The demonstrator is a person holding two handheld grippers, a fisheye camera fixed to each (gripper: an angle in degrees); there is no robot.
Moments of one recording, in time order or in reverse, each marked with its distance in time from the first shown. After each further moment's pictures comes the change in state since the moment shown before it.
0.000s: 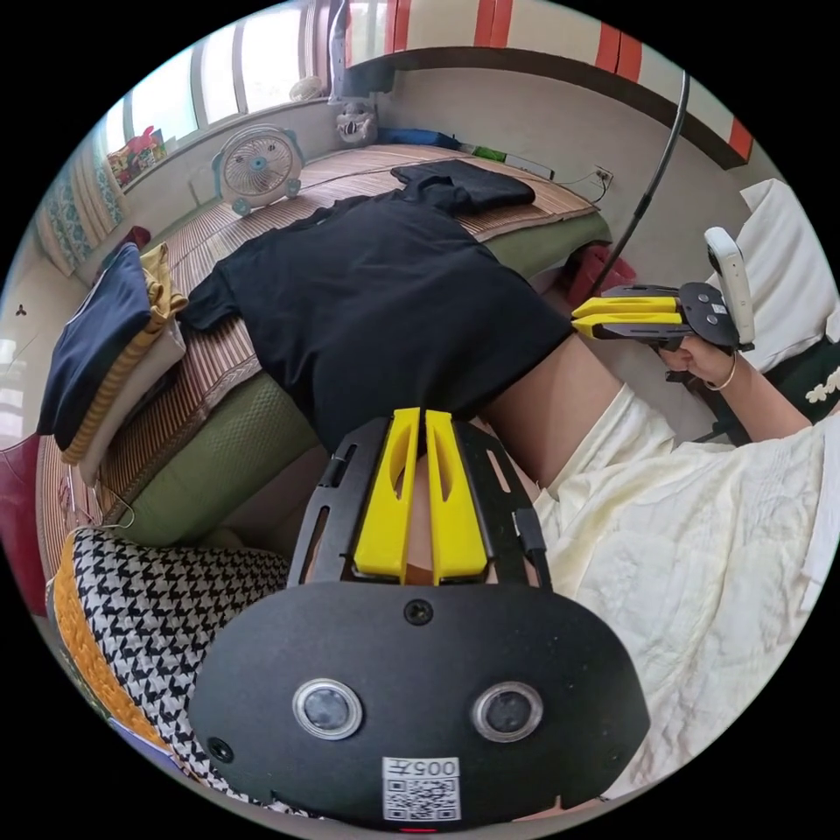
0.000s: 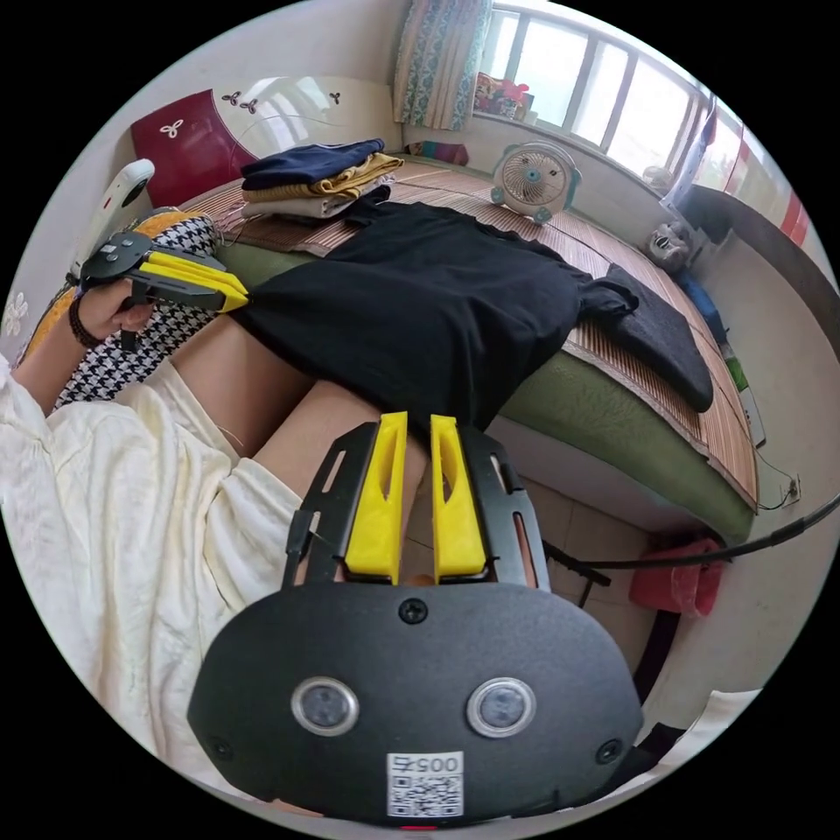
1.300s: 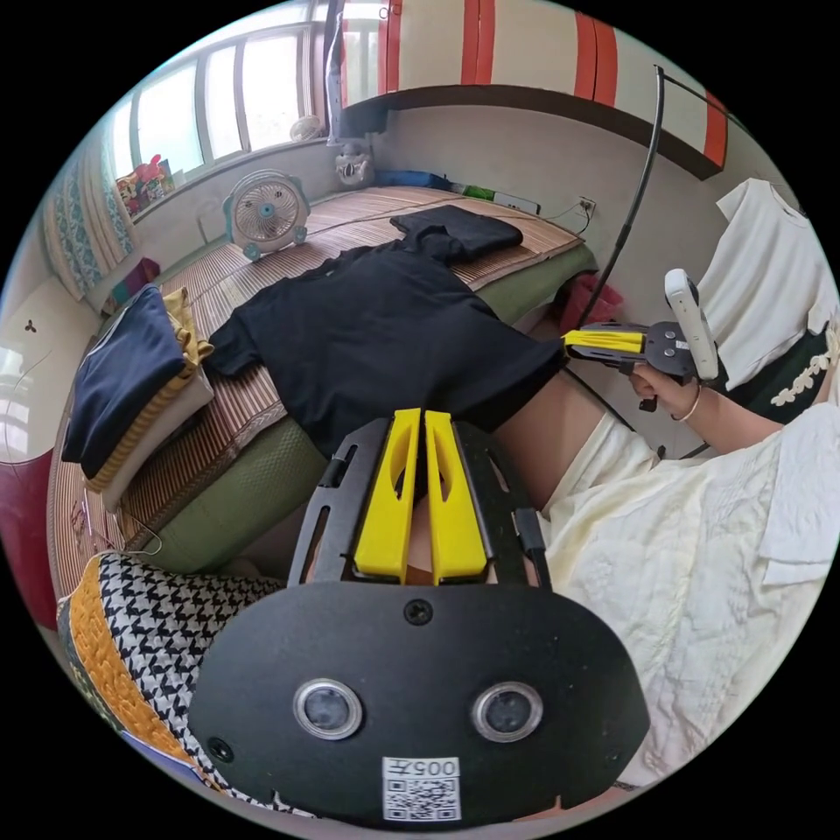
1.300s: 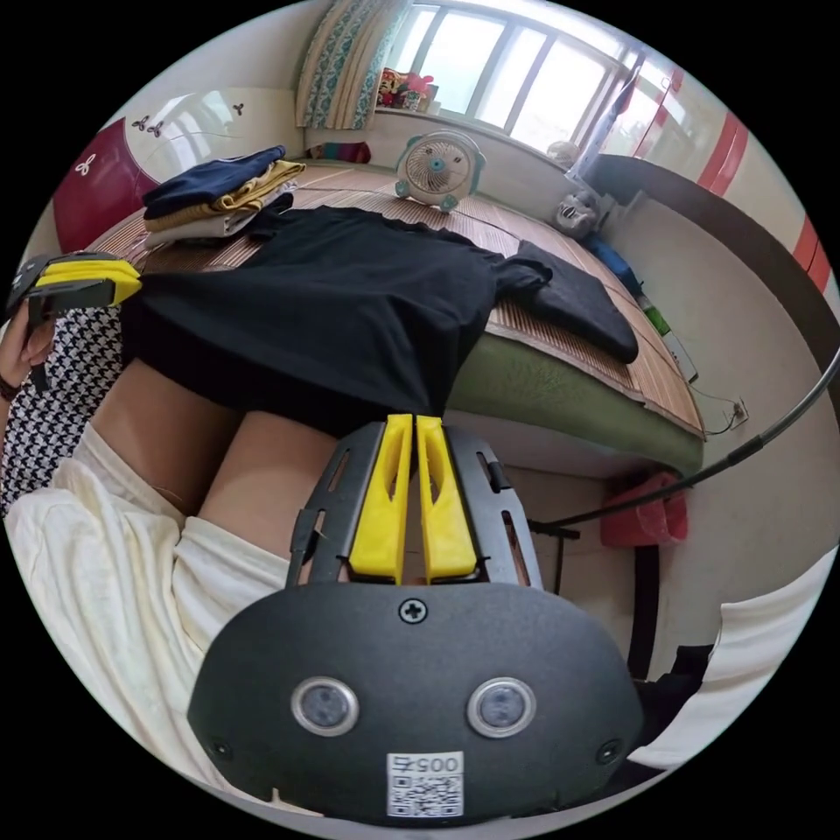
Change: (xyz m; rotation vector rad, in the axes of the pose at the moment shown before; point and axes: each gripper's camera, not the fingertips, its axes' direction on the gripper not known) left arm 0.003 0.002 -0.046 0.122 -0.012 0.036; right arm -0.022 -0.009 0.001 0.009 0.272 0.194
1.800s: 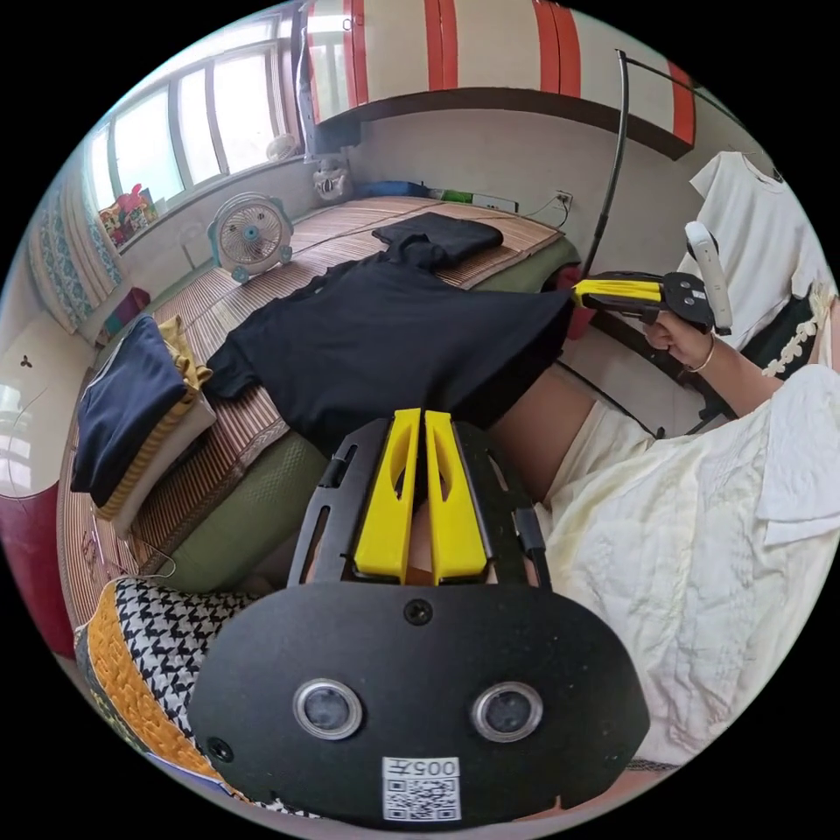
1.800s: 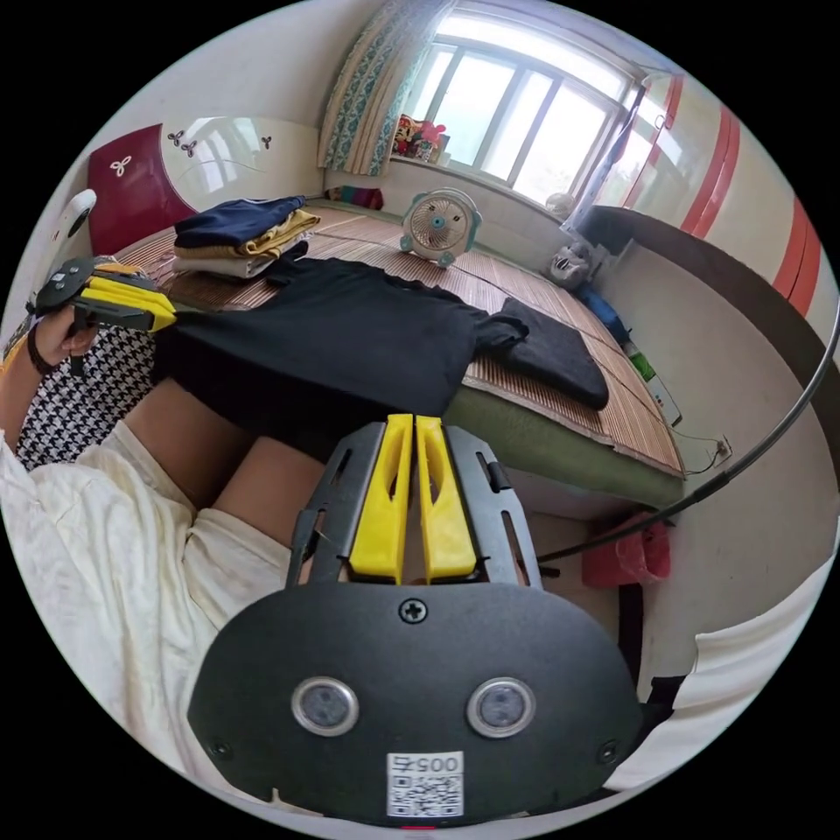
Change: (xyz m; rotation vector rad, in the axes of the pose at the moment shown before) left arm 0.014 -0.001 0.003 0.006 0.029 0.075; right arm 0.028 0.000 -0.050 0.119 -0.021 -0.045
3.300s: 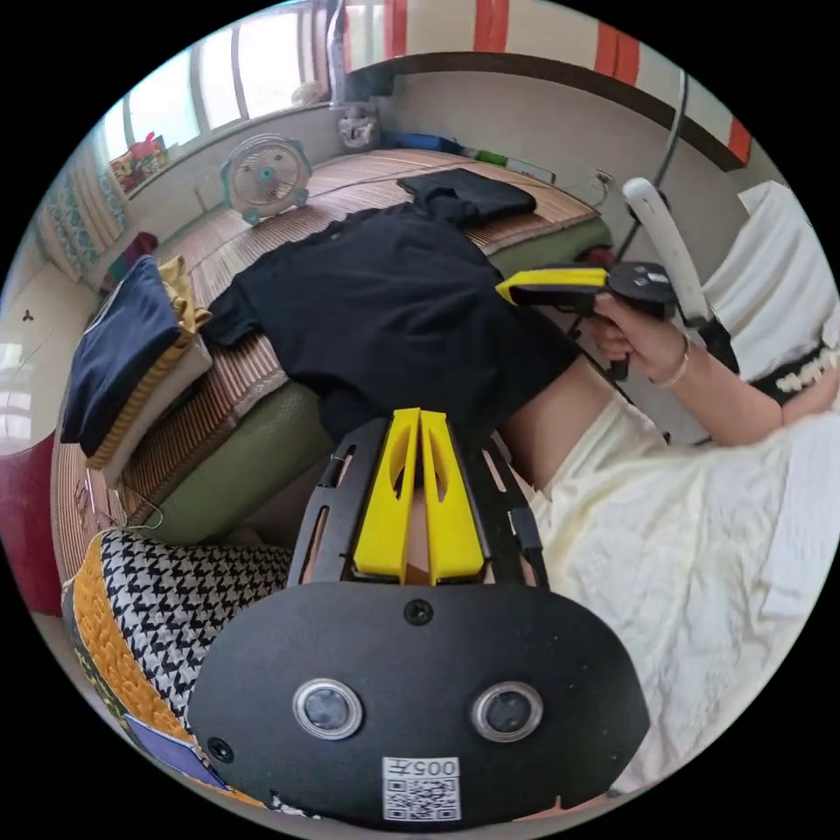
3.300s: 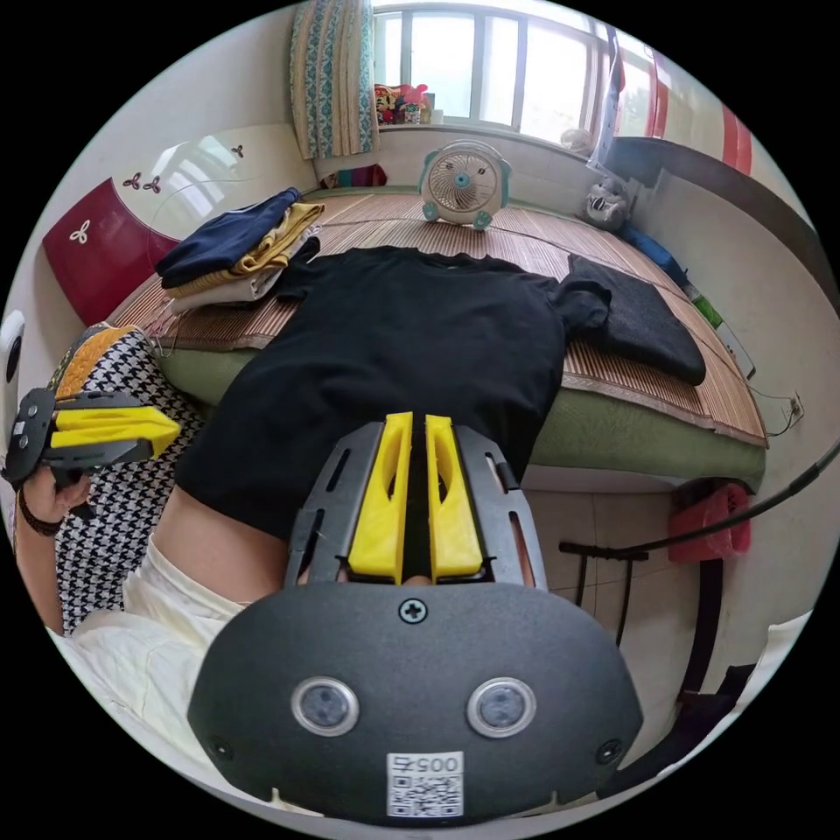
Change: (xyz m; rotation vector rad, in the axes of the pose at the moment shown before) left arm 0.005 -0.034 0.080 -0.099 -0.081 -0.180; right arm -0.031 -0.093 0.096 -0.087 -0.185 0.173
